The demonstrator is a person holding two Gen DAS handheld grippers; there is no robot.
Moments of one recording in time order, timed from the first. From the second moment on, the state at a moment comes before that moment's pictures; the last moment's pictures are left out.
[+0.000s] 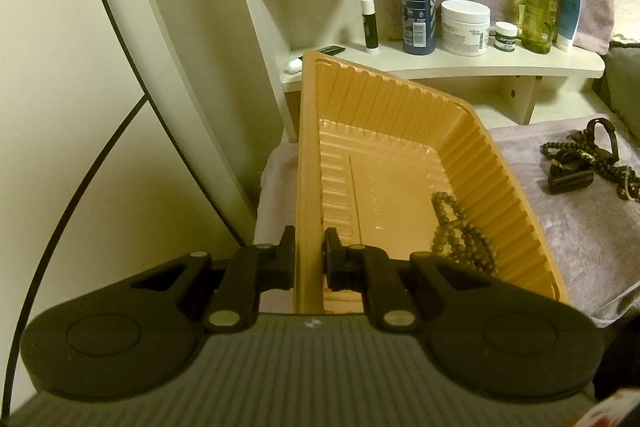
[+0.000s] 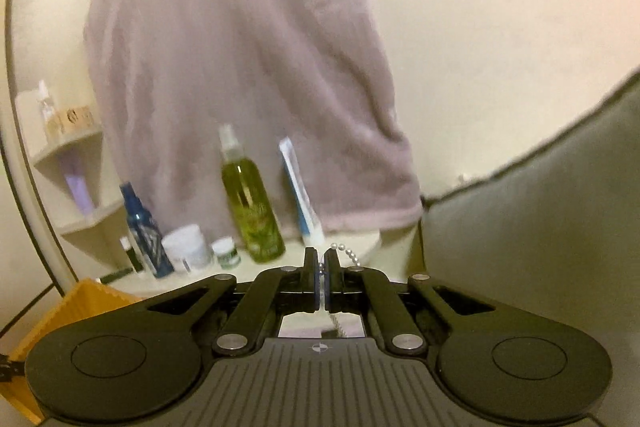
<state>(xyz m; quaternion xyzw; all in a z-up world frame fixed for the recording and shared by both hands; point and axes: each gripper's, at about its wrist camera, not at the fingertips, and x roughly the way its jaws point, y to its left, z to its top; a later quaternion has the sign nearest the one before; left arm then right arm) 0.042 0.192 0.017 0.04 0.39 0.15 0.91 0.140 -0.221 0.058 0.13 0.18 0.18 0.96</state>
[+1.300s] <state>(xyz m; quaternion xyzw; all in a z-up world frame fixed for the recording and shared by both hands) 0.041 0.195 0.019 0.04 0.39 0.14 0.91 0.158 -0.035 0.098 0.12 0.22 0.47 0.85</state>
